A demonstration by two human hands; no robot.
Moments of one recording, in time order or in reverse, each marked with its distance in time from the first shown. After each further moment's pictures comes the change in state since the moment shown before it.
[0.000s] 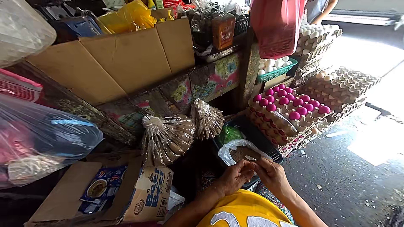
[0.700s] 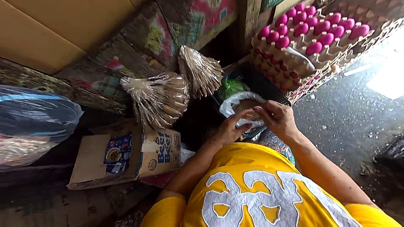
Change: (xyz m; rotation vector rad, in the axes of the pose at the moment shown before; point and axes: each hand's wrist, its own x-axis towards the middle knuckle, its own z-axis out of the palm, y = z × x) left_hand -0.006 -0.016 -0.015 0.324 0.014 -0.100; right_hand 0.003 0.009 0.000 -0.017 -0.013 0.102
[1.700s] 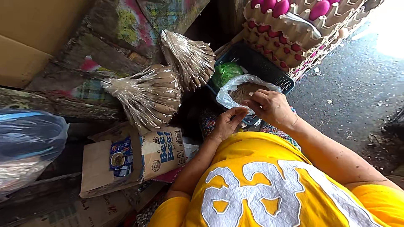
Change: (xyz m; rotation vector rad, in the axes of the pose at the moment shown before) left_hand -0.010 -0.032 0.013 -0.317 0.077 -0.087; right_hand -0.005 0.011 0.020 -0.176 -0.133 -0.069
